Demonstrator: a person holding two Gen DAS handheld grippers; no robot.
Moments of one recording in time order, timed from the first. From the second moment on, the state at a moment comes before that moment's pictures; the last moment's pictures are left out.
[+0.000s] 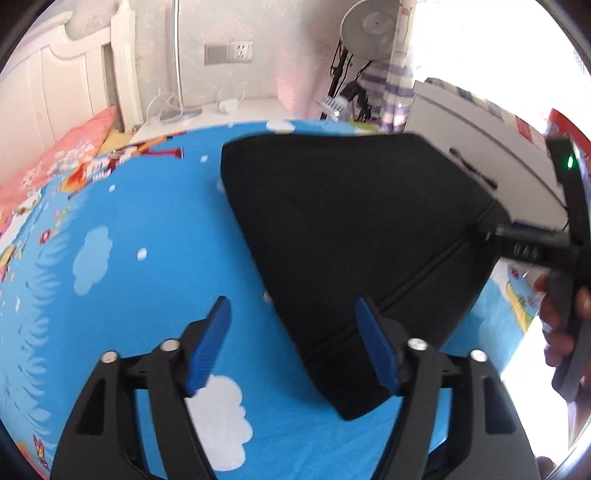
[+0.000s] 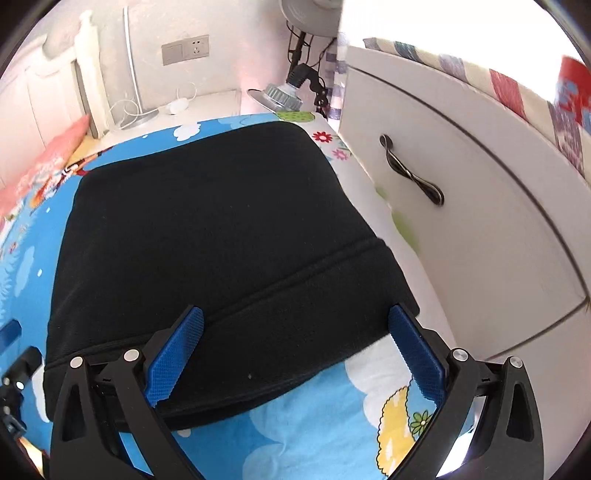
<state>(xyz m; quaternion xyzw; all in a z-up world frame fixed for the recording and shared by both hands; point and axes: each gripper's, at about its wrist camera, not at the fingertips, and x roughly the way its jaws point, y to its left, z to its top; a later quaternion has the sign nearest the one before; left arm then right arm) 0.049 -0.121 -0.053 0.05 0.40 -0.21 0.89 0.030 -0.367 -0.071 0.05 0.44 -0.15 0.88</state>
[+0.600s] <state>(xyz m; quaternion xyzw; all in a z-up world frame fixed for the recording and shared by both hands) 0.170 -0.353 -0.028 0.21 0.38 -0.29 0.85 -0.019 -0.376 -0.071 0.09 0.46 -0.16 0.87</state>
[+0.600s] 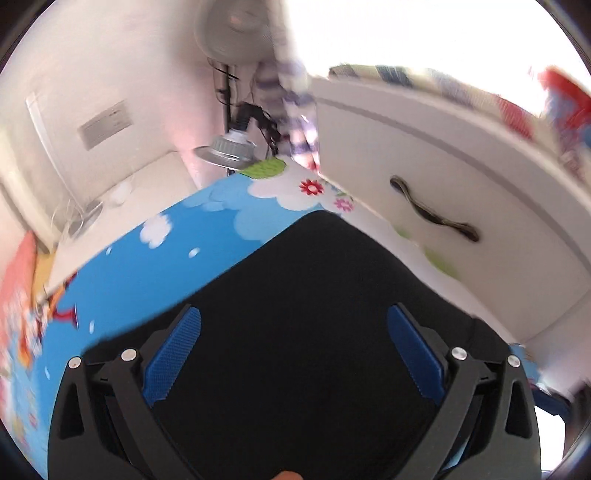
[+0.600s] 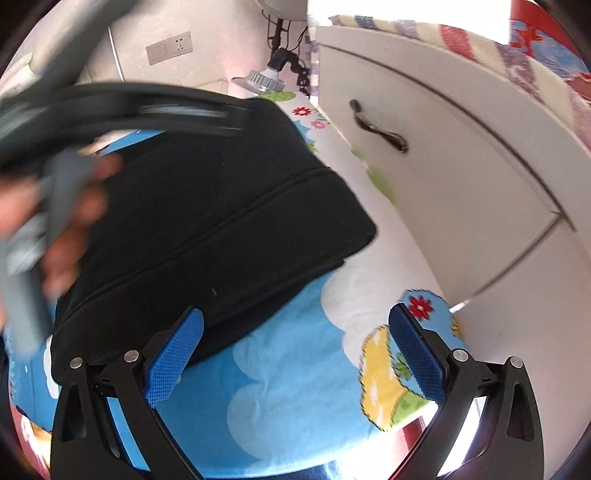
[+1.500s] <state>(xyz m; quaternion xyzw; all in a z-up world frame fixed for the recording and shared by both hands) 0.058 -0.206 0.037 0.07 0.31 -0.17 0.93 -0.044 -0.379 -0.033 0.11 0.42 -0.15 0.89</state>
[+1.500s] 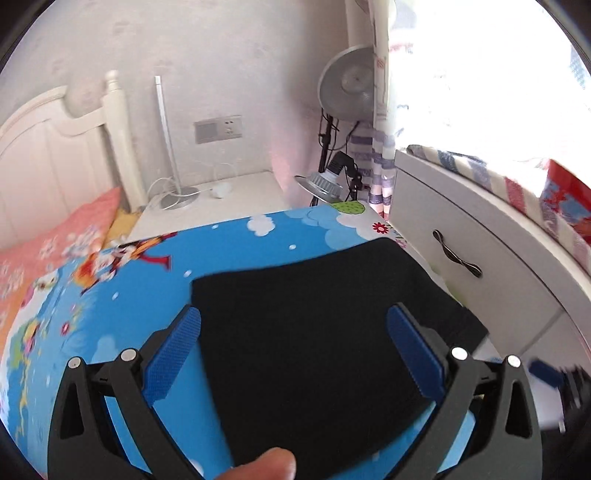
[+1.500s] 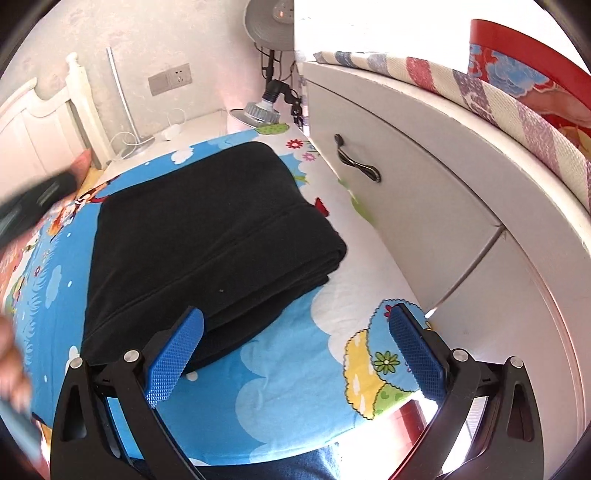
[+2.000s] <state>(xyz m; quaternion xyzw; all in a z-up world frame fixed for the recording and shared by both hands) -0.001 -0.182 0.000 0.05 0.35 -0.17 0.92 -0.049 -0.365 -0.024 0.10 0.40 -0.14 0.90</state>
